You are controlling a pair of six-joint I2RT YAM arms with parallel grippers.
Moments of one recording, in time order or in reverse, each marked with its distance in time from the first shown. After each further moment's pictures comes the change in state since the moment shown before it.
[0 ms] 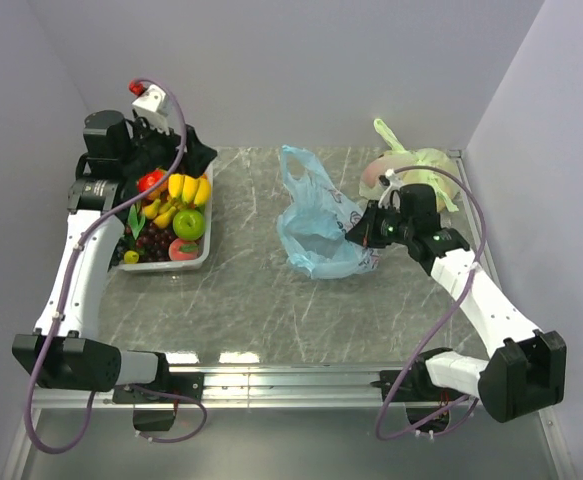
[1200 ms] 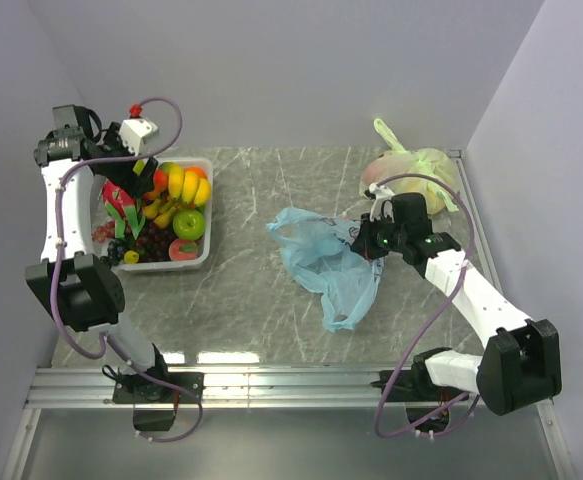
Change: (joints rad) left arm 0.338 0.376 0.361 -0.657 -0.001 0.886; right arm 0.018 0.024 -0.095 0.018 0.070 -0.318
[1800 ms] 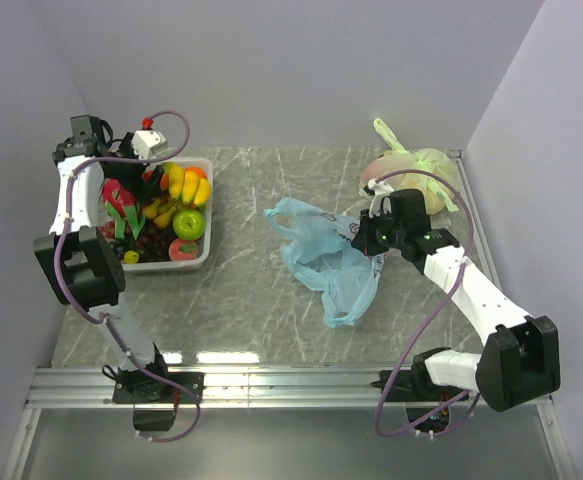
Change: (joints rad) left arm 0.008 0.161 -0.054 0.090 0.071 0.139; right arm 0.013 0.017 0.039 -0.017 0.058 -0.005
